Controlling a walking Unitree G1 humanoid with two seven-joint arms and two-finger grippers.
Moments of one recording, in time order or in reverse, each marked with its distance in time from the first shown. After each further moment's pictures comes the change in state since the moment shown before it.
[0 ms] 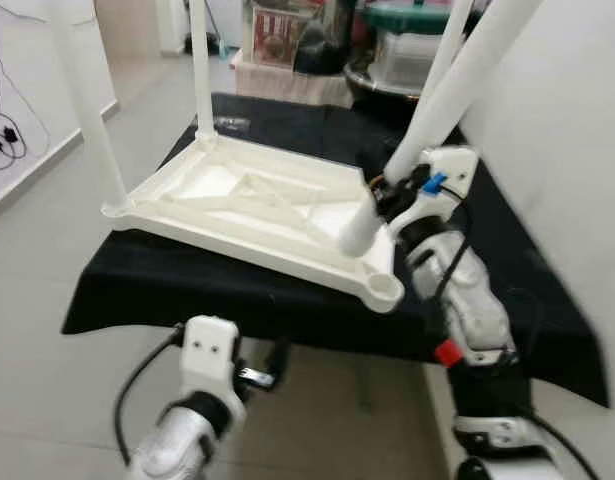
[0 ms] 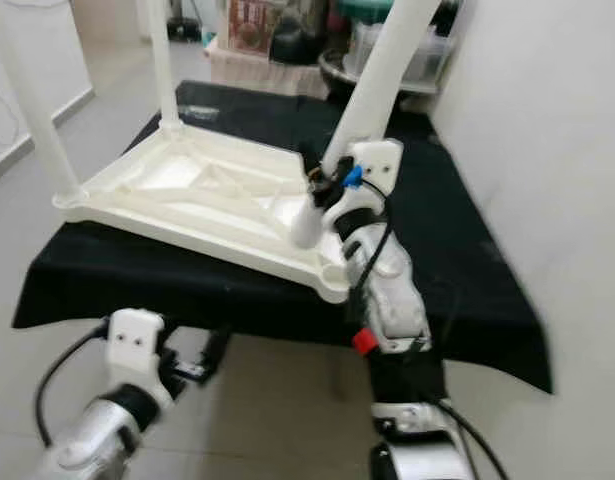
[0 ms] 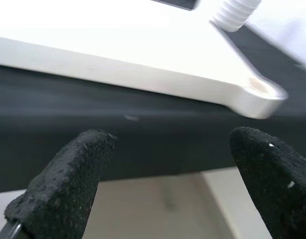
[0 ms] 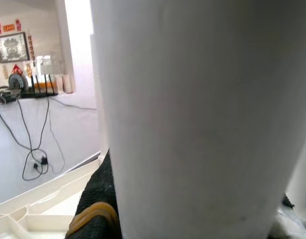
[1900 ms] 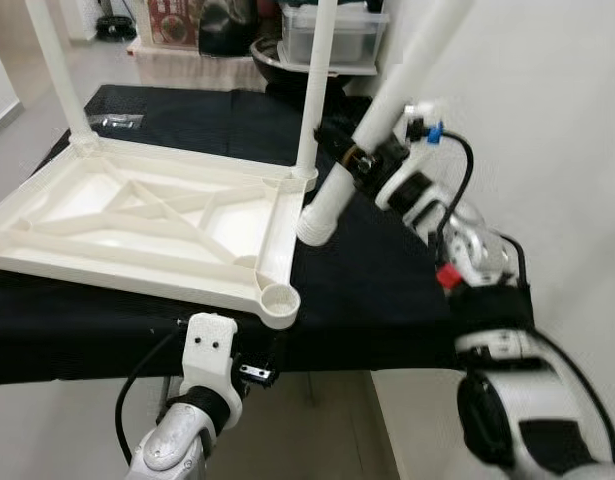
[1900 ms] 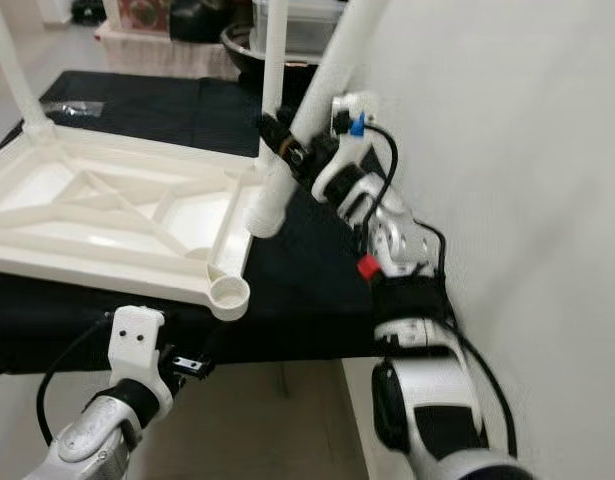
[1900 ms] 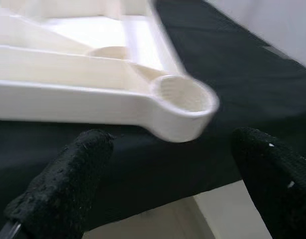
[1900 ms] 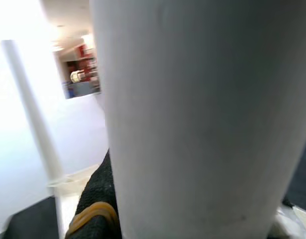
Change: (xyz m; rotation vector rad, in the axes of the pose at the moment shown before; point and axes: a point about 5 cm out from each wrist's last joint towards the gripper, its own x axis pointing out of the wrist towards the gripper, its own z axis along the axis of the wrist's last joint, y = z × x) left arm 0.000 0.003 -0.004 0.007 0.024 0.045; right arm 0.049 0.009 0.008 0.259 0.125 0.554
